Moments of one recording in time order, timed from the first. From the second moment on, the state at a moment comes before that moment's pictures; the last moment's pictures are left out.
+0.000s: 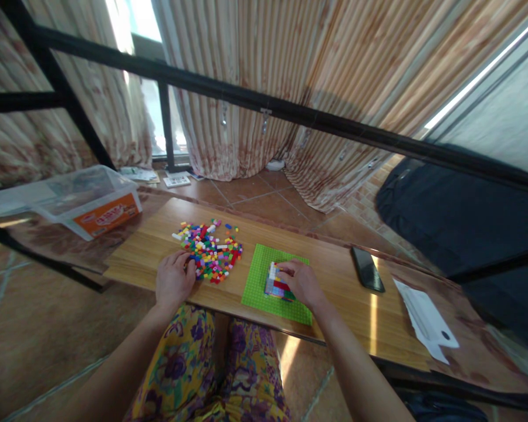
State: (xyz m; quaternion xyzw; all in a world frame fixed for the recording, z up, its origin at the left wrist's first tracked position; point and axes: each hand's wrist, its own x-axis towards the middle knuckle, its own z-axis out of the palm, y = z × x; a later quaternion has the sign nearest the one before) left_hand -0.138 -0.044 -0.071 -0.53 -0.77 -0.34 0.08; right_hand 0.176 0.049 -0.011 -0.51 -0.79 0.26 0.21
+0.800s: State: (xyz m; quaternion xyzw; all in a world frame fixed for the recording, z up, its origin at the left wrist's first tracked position) left_hand -0.138 -0.045 -0.072 -0.53 -0.77 -0.34 0.07; right_hand 0.169 0.035 -0.009 -0.54 -0.76 0.23 0.28
